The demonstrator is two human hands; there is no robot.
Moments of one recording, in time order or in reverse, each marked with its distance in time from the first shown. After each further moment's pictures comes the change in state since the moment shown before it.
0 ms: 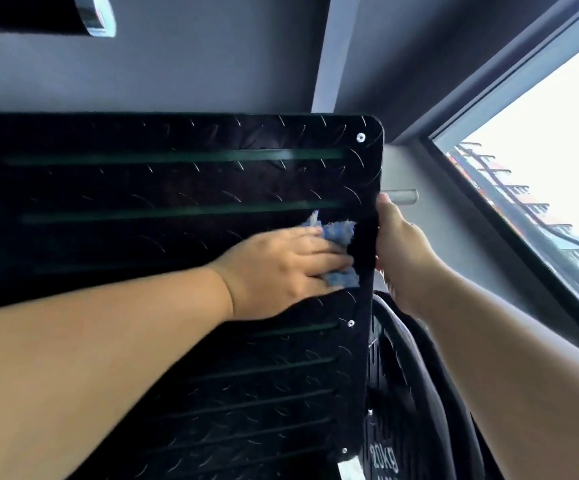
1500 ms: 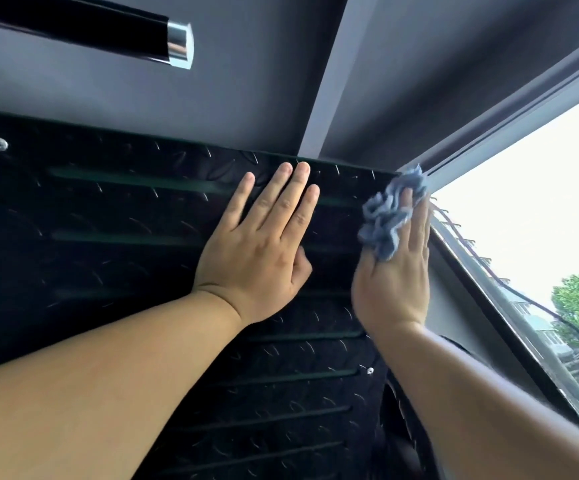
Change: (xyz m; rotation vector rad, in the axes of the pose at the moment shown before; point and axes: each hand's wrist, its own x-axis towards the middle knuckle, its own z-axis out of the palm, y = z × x) left_hand -0.028 -0.027 -0.020 0.233 0.250 -0.775; right_hand -0.004 -0.003 0.052 -0.733 0.474 -0.825
